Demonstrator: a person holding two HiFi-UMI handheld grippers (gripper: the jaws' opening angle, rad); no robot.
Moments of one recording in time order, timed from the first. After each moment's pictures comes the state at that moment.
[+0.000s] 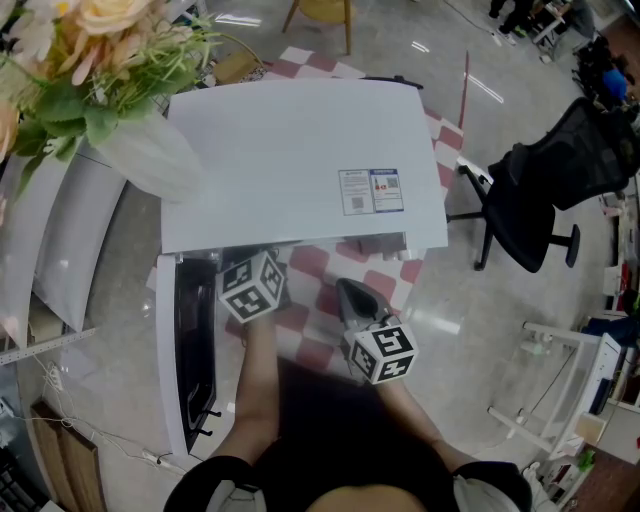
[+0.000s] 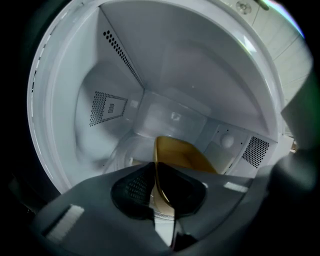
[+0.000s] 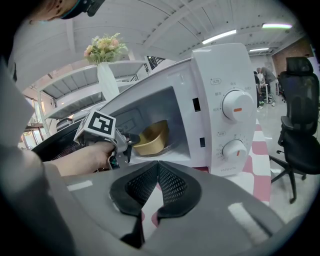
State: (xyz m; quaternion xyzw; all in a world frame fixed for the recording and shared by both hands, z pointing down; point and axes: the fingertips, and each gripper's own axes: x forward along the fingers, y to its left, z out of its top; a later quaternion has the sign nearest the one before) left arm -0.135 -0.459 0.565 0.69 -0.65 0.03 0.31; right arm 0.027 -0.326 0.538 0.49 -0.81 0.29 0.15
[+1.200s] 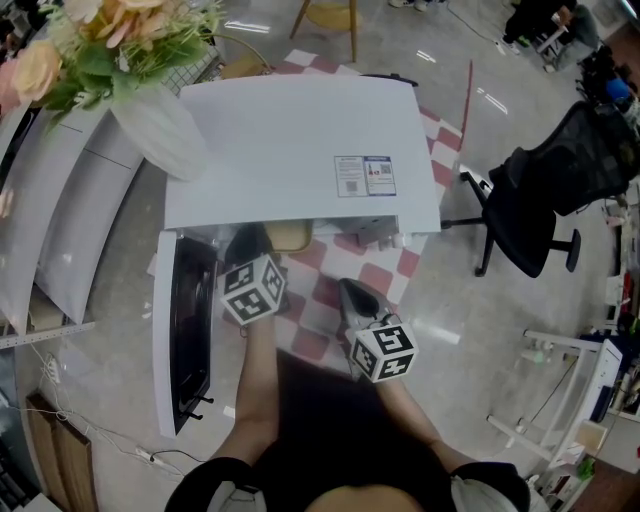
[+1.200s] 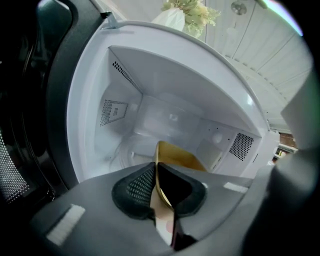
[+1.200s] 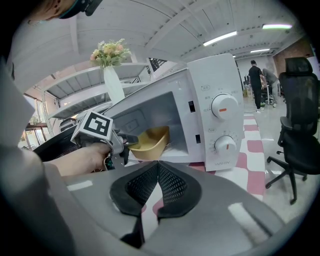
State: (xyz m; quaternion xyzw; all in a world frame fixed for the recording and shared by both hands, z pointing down) left arm -0.129 -0.422 0.557 0.70 -0.65 0.04 0.30; right arm 0.038 -0.300 0.534 0.49 -0.81 0.29 0.14
